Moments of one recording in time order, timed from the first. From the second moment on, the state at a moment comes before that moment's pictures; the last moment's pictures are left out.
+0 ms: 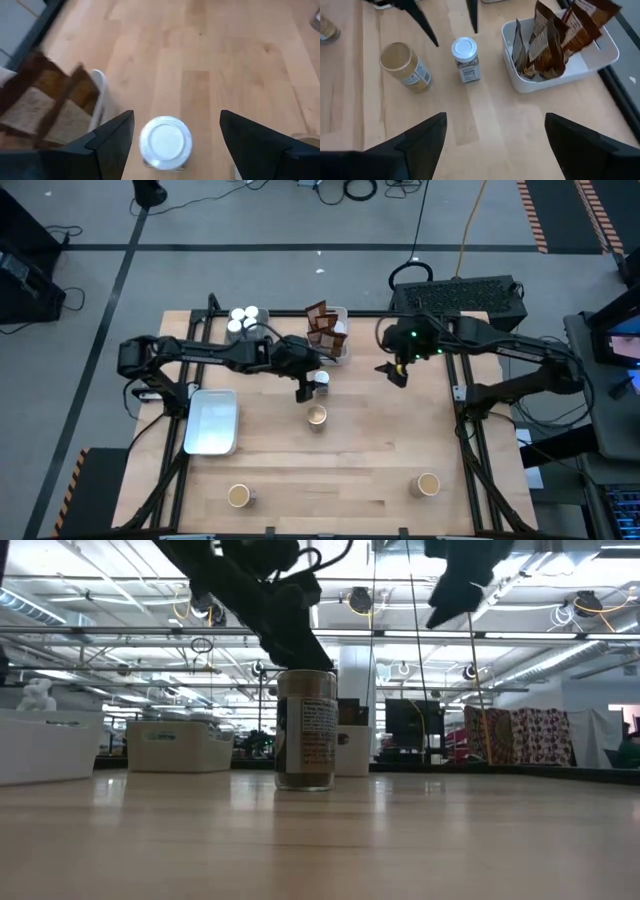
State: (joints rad) left arm 0.18 1.59 1.06 -0.14 0.07 0.09; right arm -0.27 1.19 1.20 -0.85 -0.04 0.05
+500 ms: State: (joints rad) left arm 0.18 1.71 1.07 -0.07 0.10 0.09; right arm -0.27 0.94 0.89 -0.61 -0.05 0.25
